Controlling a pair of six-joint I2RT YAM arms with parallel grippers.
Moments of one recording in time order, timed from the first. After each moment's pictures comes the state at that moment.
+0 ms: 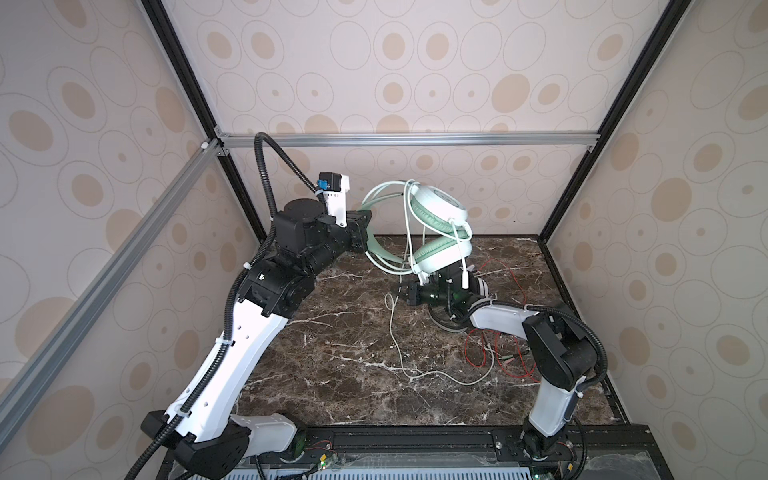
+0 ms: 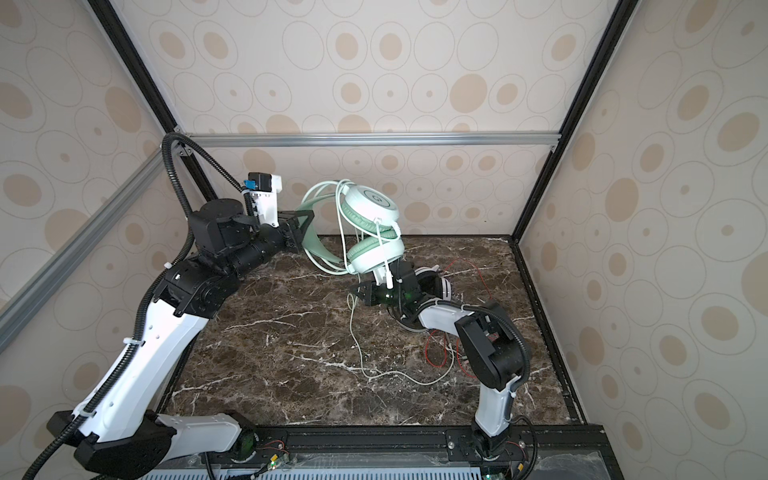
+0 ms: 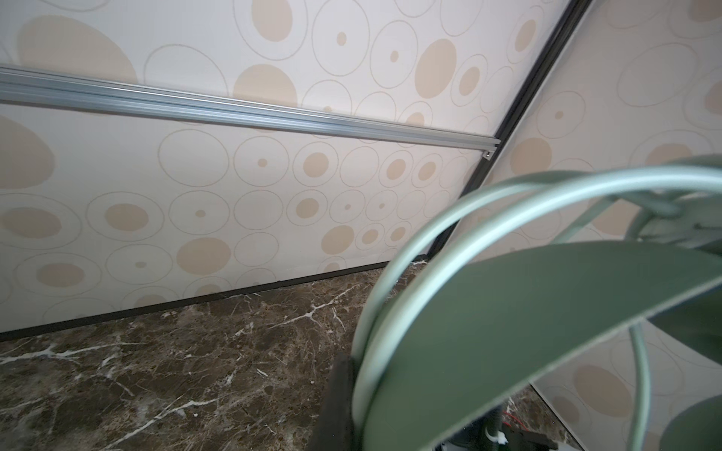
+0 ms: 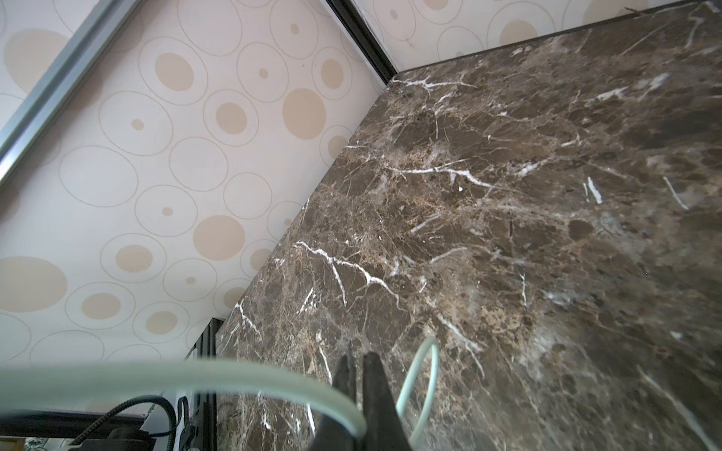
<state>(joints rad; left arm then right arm) -0.51 1.29 1.69 -0.54 -0.01 -0.31 0.58 1.81 1.03 0.43 -0.57 0.54</state>
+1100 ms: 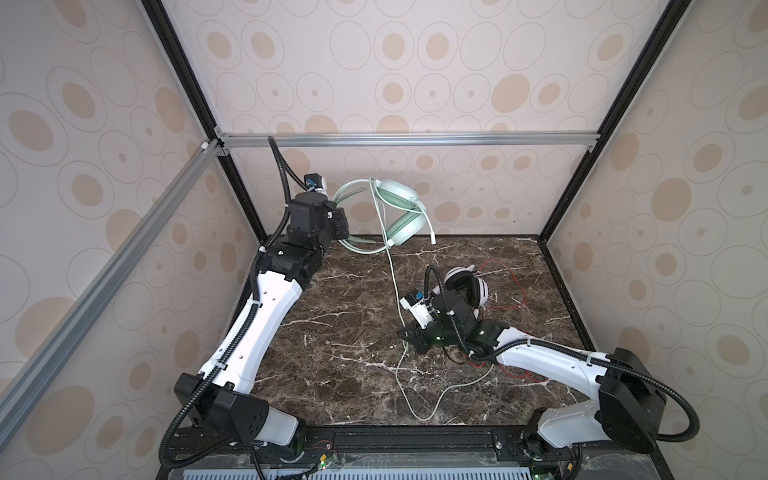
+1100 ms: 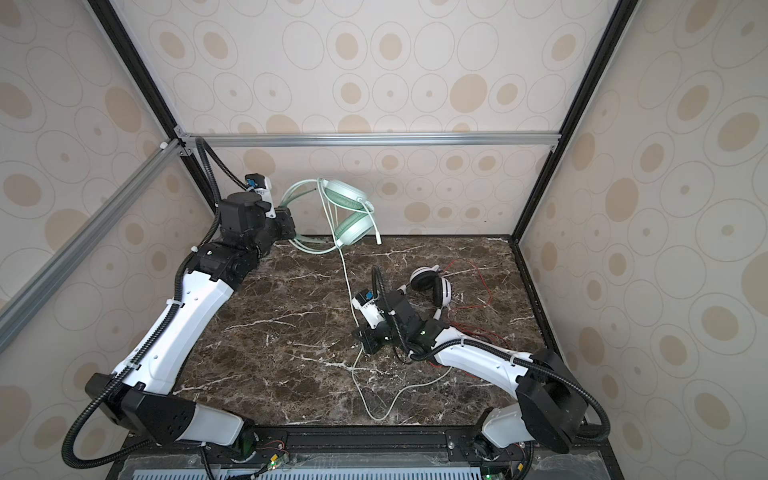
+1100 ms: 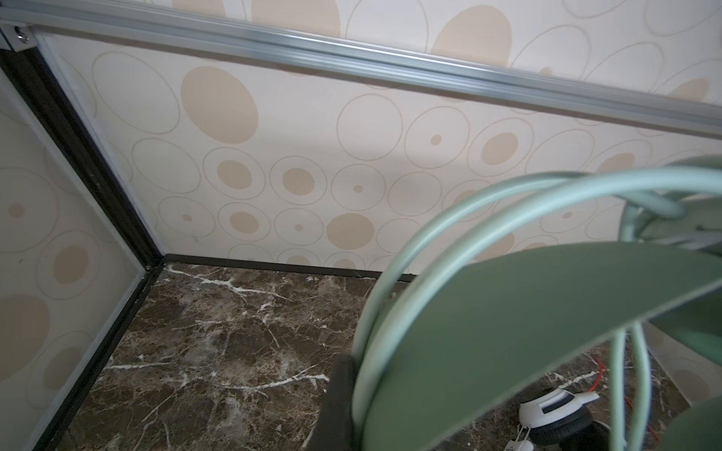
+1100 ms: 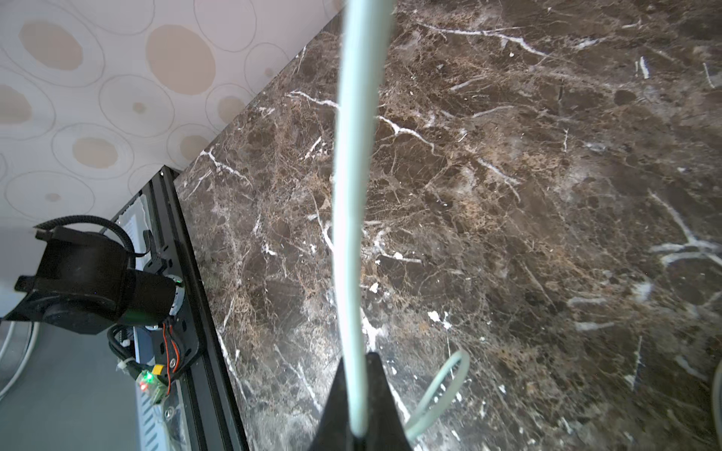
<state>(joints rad) -0.32 1.45 1.64 -0.50 -0.26 -0.27 0.84 1.39 0.88 -0.14 -0.30 0.24</state>
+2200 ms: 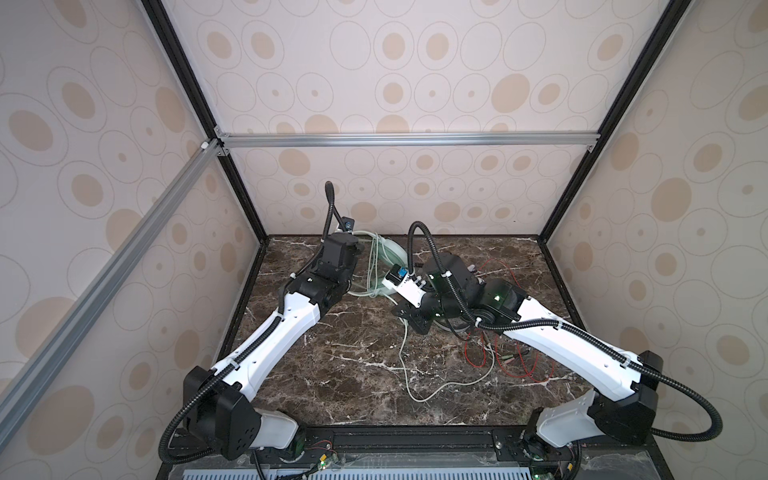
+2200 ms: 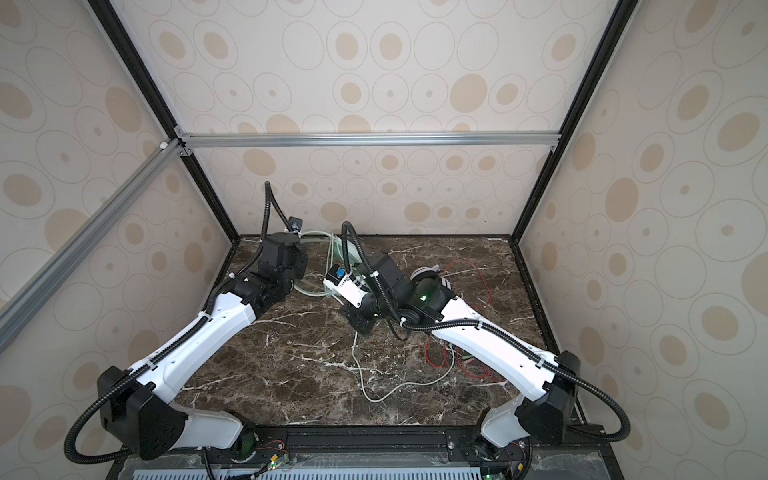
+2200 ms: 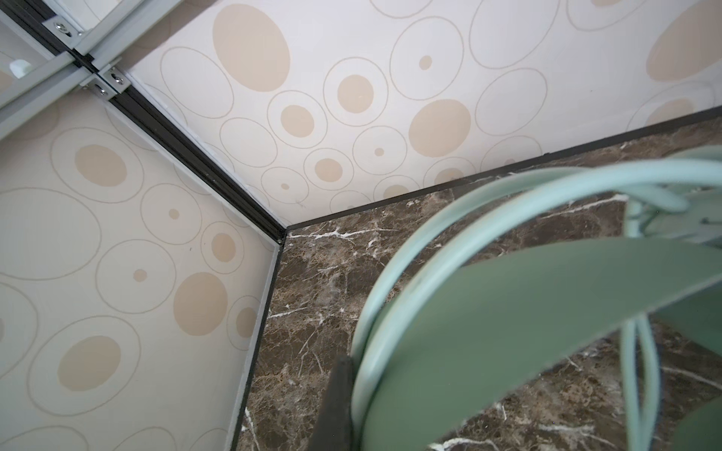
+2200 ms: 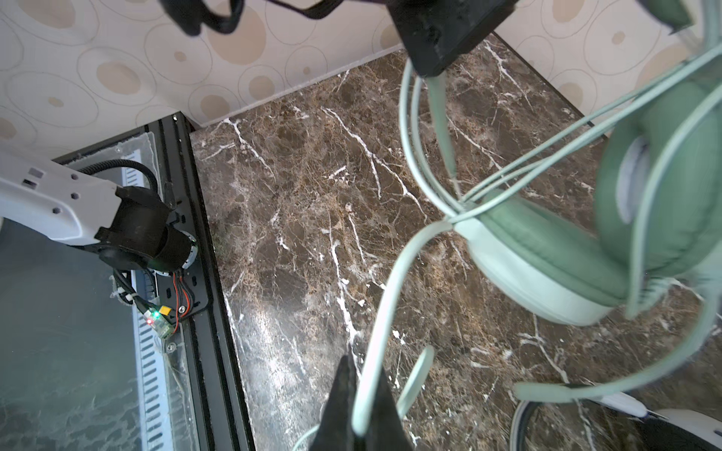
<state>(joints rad) -0.47 1.37 1.26 -0.40 -0.67 0.12 0.91 1.47 1.55 -0.78 -0.19 -0.11</state>
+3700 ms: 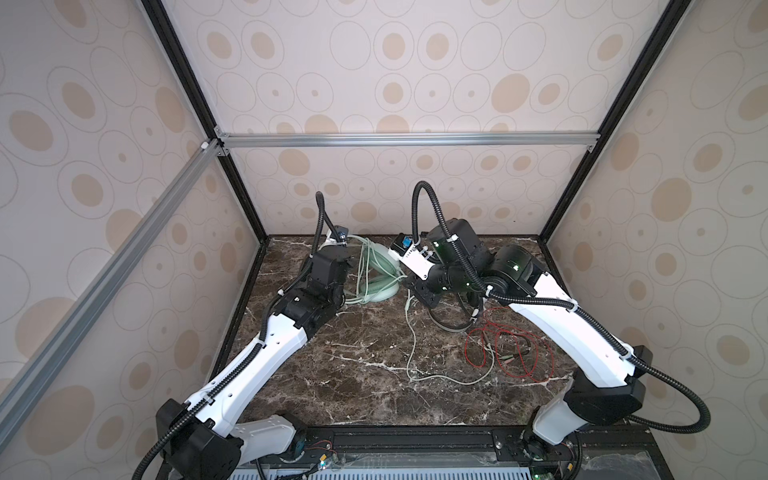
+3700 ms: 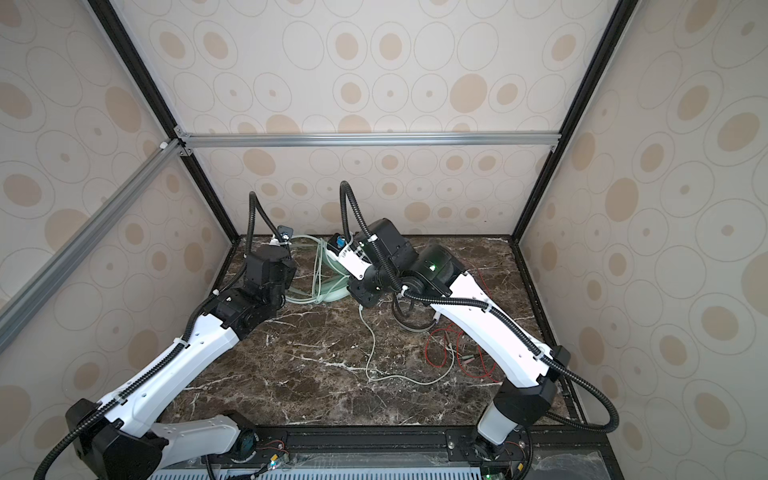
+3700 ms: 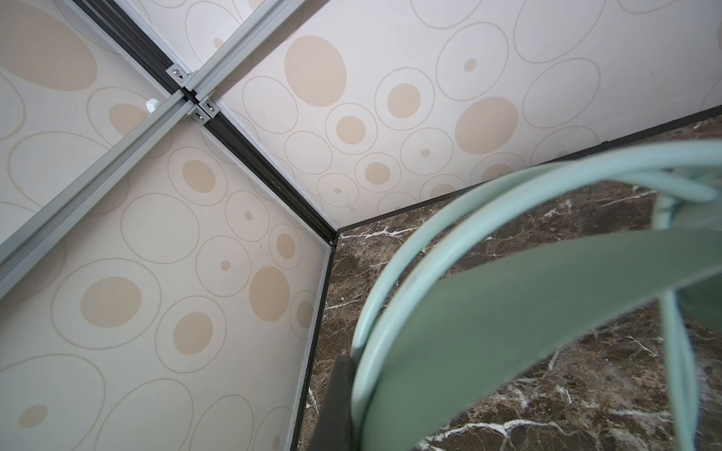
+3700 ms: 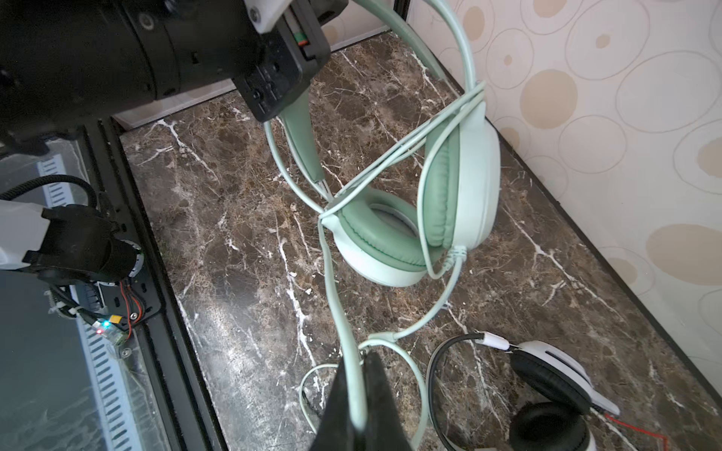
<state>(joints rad) -0.52 1.21 1.18 -0.39 -0.82 0.24 0.90 1.61 2.00 -1.13 -0.03 -0.13</state>
